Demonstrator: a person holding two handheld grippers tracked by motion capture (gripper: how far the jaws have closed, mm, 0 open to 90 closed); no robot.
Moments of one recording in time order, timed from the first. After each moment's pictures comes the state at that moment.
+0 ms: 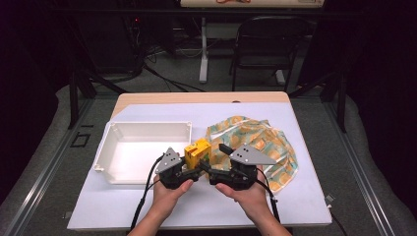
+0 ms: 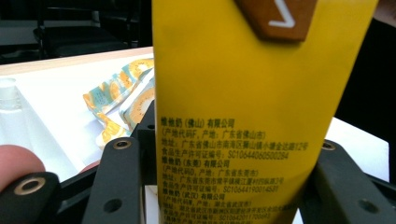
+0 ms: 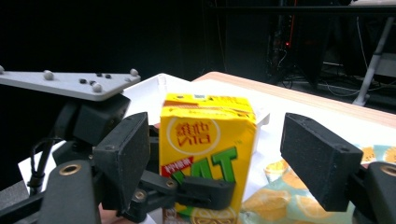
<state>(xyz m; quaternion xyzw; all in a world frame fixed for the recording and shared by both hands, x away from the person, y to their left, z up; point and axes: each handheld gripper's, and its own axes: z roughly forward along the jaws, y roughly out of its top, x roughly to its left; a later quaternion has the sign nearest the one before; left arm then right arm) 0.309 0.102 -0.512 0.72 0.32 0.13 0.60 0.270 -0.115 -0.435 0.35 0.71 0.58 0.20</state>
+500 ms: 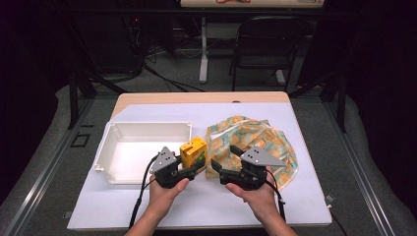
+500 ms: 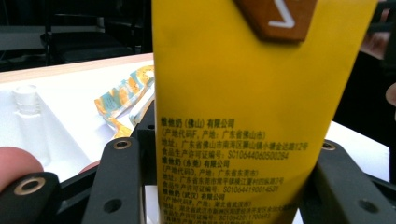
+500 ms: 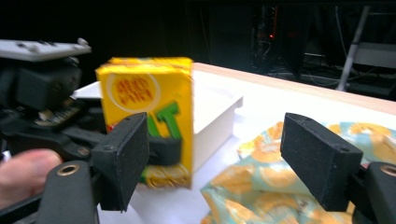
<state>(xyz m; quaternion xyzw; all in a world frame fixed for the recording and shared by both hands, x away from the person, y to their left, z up) 0.307 0.111 -0.507 0.71 0.33 0.15 0.60 0.274 -0.141 -0.451 0.38 0.71 0.56 0.22</state>
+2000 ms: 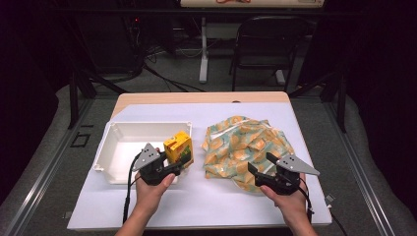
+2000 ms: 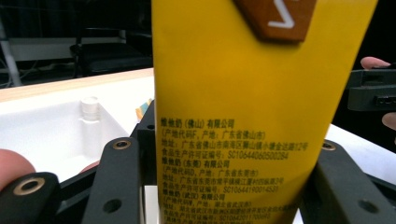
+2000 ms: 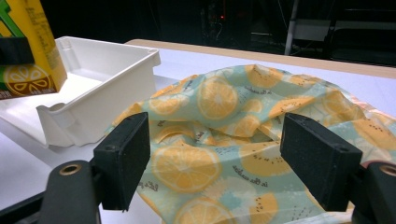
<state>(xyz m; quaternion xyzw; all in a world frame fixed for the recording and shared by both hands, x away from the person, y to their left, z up) 0.309 0.147 -0.494 0.70 0.34 0.17 0.61 0.272 -0.225 -0.487 0.45 0.69 0.51 0.25</state>
